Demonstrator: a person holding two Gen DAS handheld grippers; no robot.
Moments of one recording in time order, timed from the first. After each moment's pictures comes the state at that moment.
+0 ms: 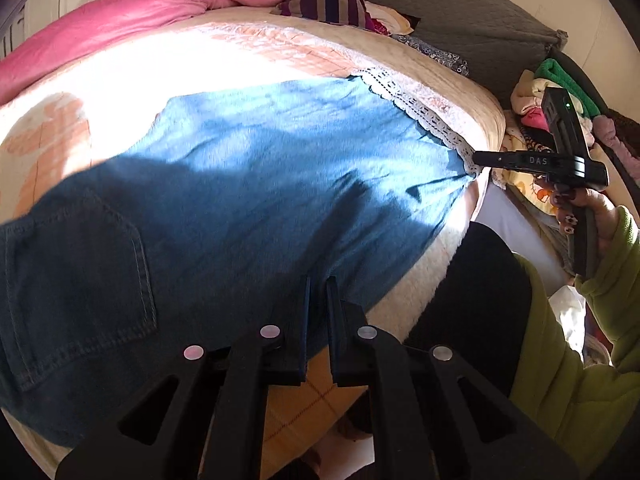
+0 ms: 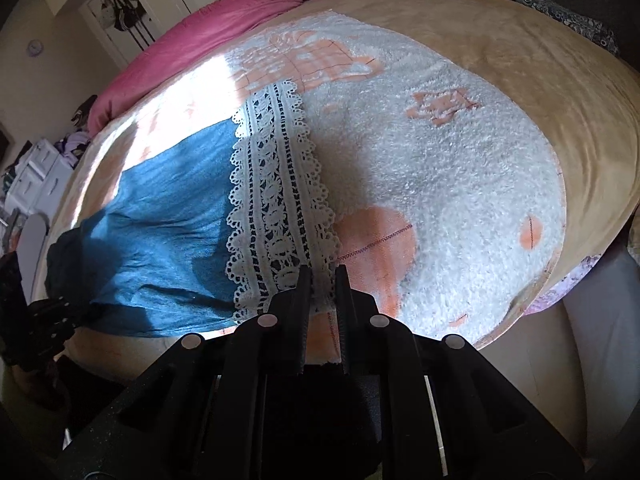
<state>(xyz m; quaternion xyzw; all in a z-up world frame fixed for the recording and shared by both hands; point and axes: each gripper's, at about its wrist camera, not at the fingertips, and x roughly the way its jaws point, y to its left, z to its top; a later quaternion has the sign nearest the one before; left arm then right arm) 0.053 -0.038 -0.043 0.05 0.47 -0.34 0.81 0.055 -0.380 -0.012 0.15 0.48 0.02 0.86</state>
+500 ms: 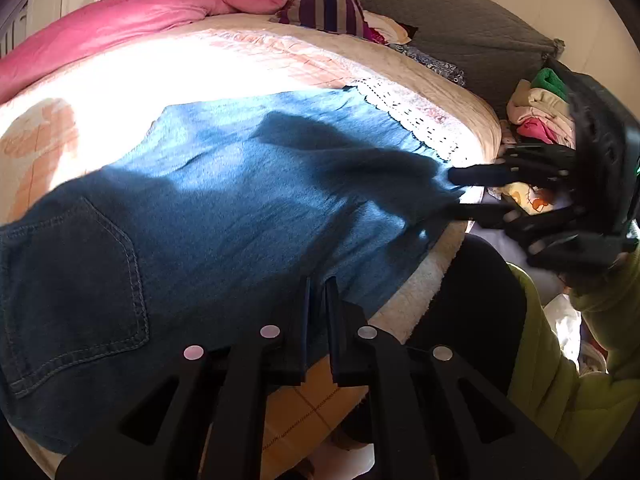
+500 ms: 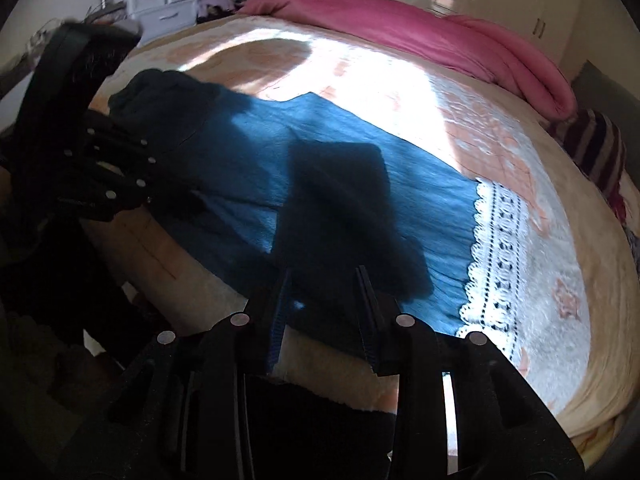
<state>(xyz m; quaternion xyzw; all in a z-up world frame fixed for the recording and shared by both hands) 0.054 -0.041 -0.037 0.04 0.45 -0.35 0.82 0.046 -0.209 0.010 -0.18 0.42 0.23 0.86</state>
